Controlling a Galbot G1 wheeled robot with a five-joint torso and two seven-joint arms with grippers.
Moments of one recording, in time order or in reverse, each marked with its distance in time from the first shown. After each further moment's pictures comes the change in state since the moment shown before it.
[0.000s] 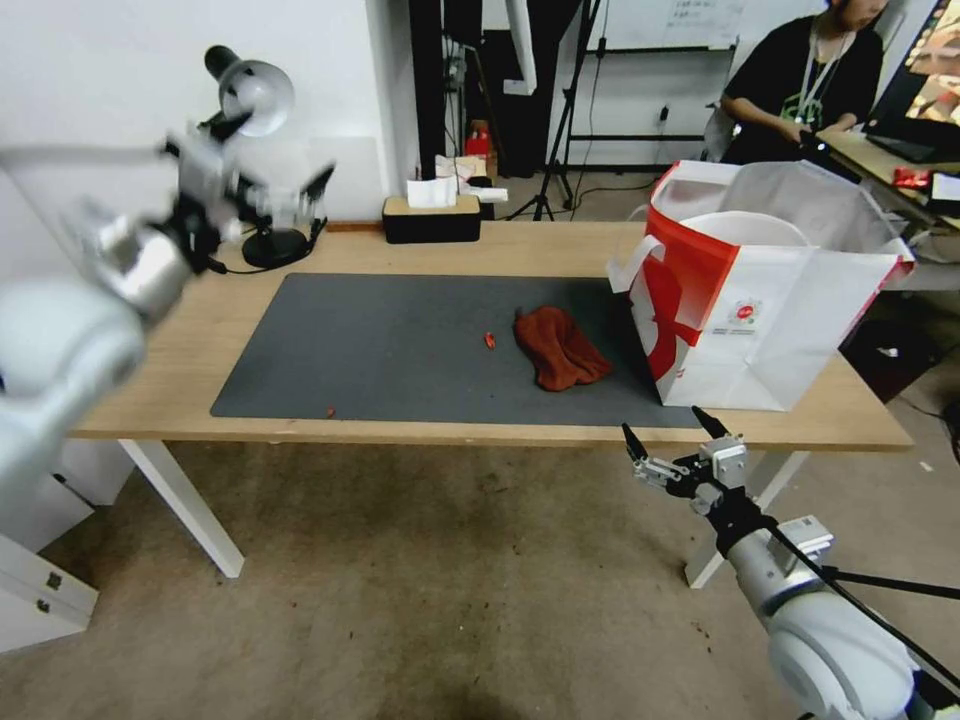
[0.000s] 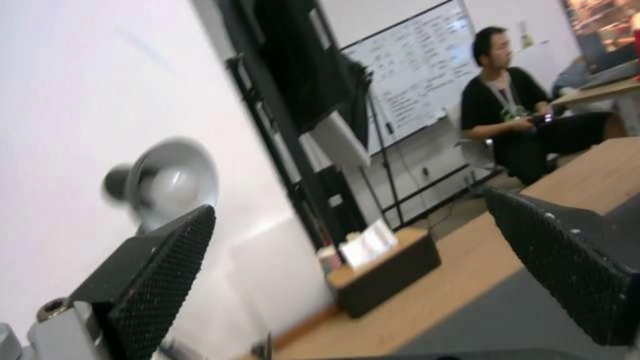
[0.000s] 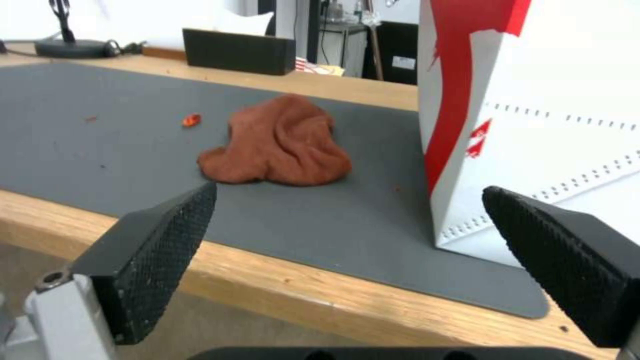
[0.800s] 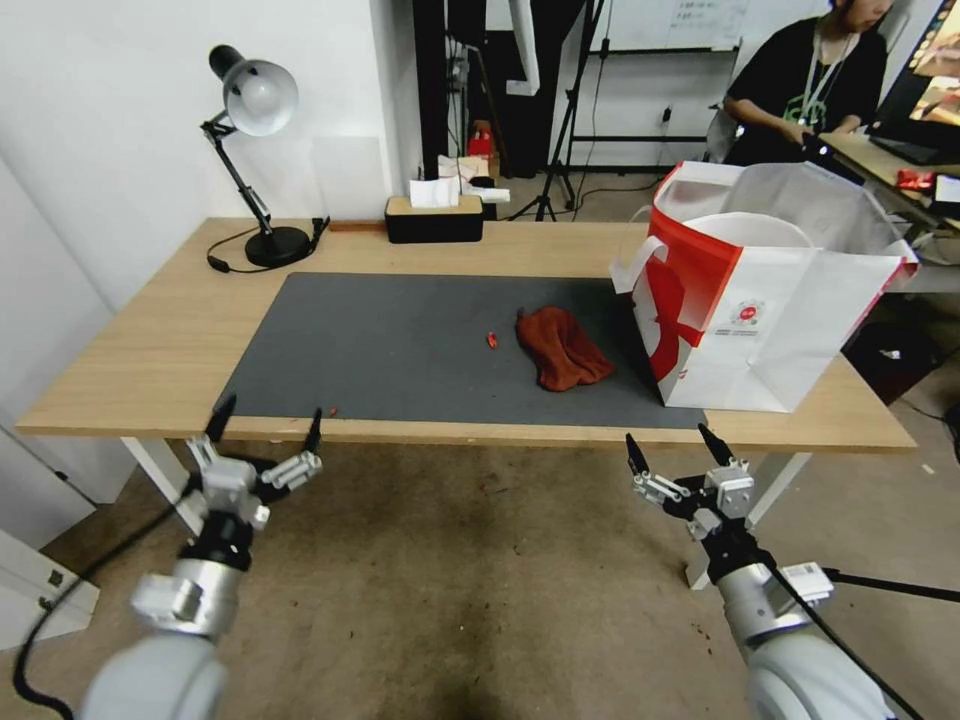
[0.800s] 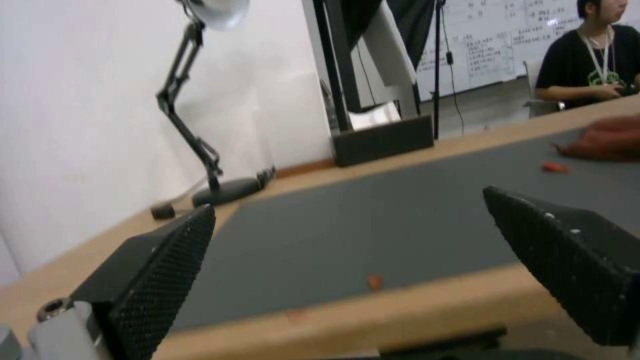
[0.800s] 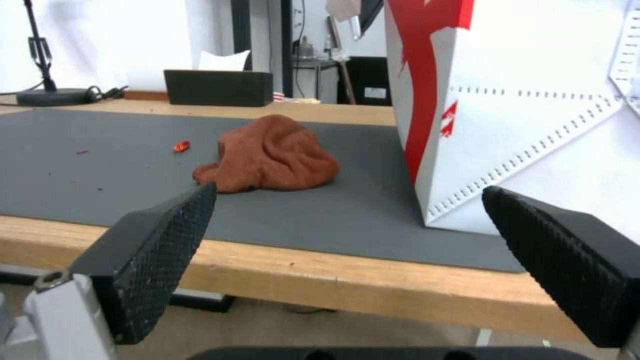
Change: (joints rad) left arm 0.566 -0.627 -0.002 -0.005 0.474 -0.353 -0.078; right arm -0.071 0.168 -0.002 -0.048 -0.114 0.183 -0.004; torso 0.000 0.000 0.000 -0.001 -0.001
